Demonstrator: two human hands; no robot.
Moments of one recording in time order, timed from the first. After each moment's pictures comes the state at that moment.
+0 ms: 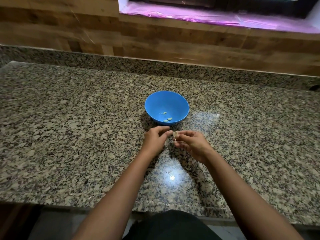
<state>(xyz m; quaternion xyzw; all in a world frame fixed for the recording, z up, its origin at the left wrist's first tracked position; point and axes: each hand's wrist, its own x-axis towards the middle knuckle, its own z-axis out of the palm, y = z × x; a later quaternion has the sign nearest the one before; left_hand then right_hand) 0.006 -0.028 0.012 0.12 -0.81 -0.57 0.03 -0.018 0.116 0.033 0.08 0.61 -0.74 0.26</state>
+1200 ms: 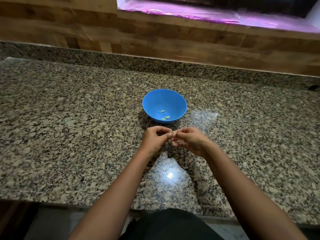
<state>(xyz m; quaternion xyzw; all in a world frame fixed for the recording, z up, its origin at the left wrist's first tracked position) 0.010 -0.021 0.013 0.14 -0.72 -0.68 0.00 -0.028 0.120 0.045 0.06 0.65 -0.68 0.34</state>
